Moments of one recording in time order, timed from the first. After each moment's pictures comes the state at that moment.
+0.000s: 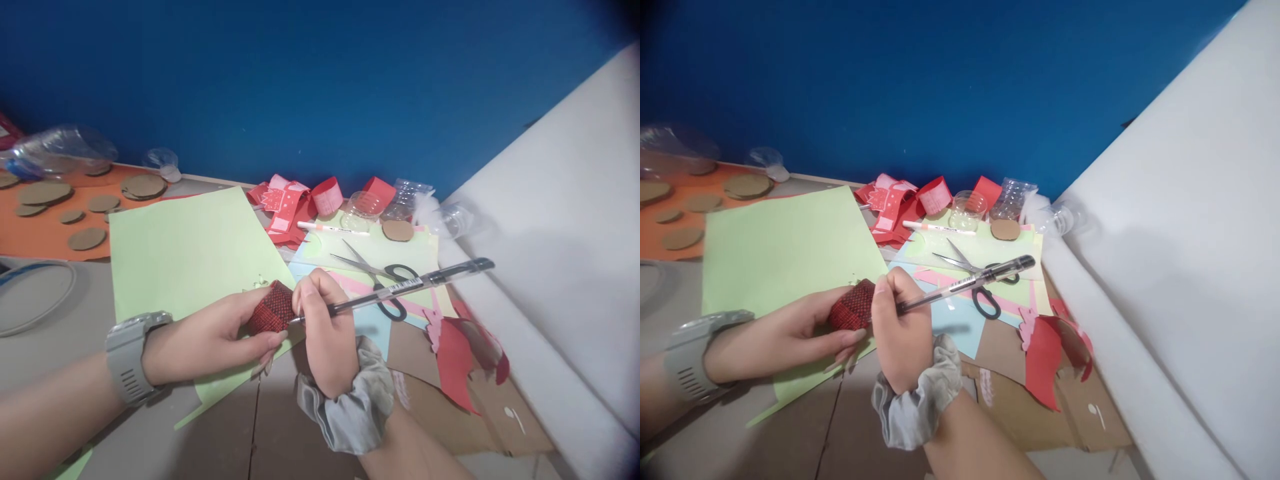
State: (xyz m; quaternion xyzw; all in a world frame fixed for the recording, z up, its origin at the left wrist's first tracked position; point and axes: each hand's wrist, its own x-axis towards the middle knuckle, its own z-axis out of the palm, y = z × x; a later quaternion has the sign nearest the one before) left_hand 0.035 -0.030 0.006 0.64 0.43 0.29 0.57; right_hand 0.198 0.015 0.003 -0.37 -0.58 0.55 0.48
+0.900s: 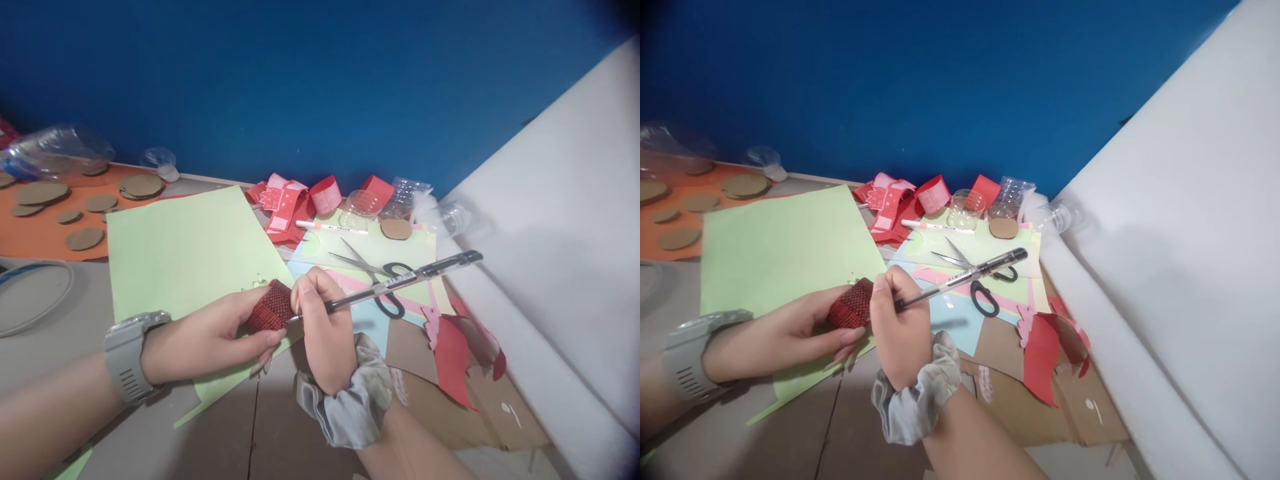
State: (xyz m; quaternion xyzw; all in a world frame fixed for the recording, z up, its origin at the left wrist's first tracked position) left_hand 0.034 -0.031 0.006 0.64 0.43 0.29 0.57; right_hand 0.198 0.016 0.003 -0.37 -0.58 0.55 0.47
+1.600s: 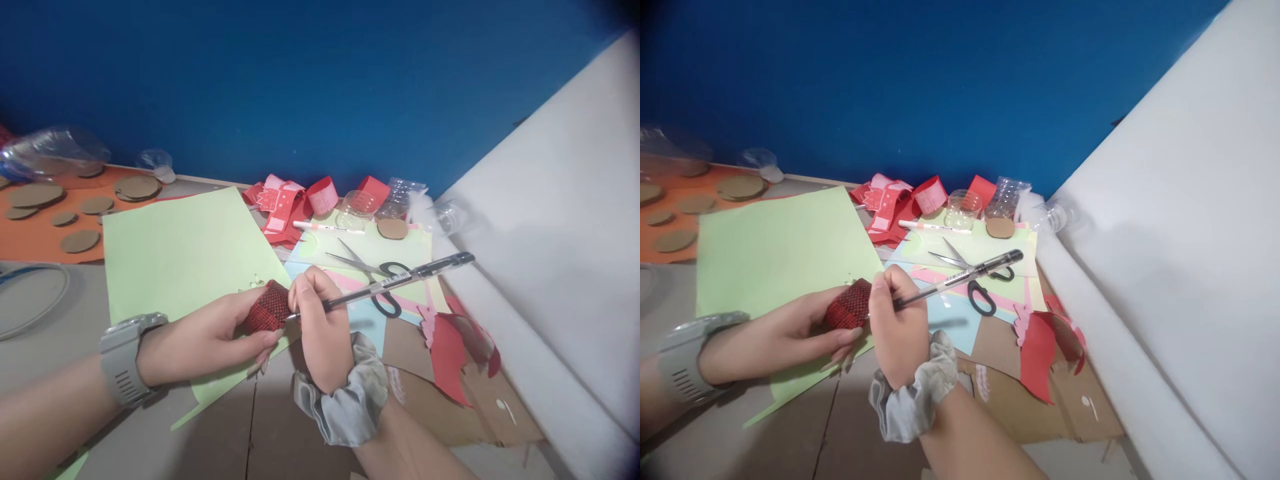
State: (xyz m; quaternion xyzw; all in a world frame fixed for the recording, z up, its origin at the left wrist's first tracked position) left_hand 0.034 -0.029 0.007 0.64 0.42 0.28 0.57; right_hand 0.197 0.017 0.002 -0.38 -0.57 0.54 0.48
